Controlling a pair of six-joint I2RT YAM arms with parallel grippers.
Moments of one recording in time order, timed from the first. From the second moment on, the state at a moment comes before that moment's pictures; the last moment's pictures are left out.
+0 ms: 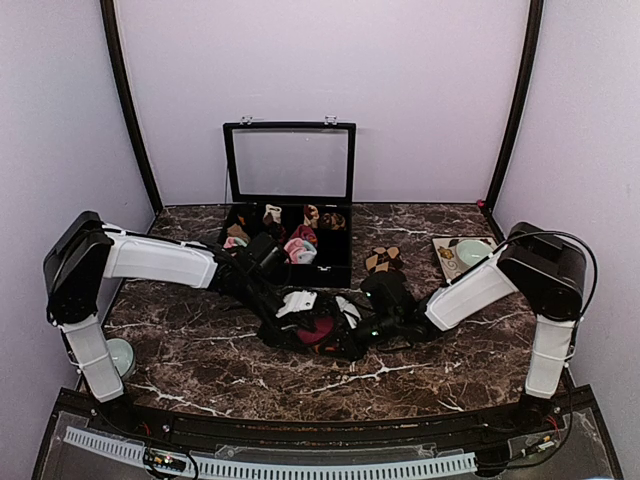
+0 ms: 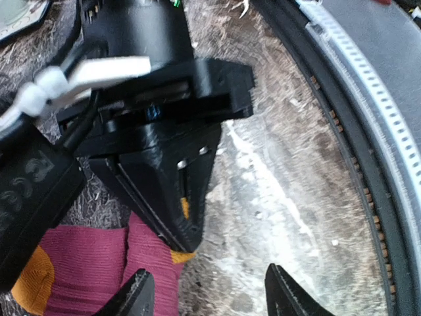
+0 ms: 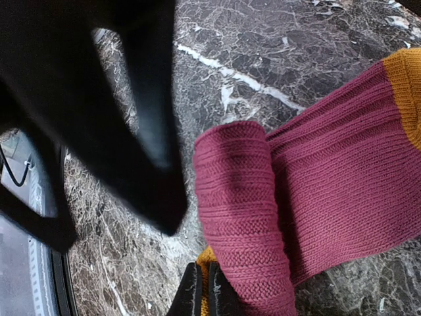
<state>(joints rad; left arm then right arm) -0.80 1.79 1.11 -0.42 0.69 0.81 0.93 1.91 0.82 0.37 -0.55 0.24</state>
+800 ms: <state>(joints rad) -0.82 1.91 1.13 -0.36 0.46 0.90 0.91 1.92 0.82 0.37 -0.60 0.26</state>
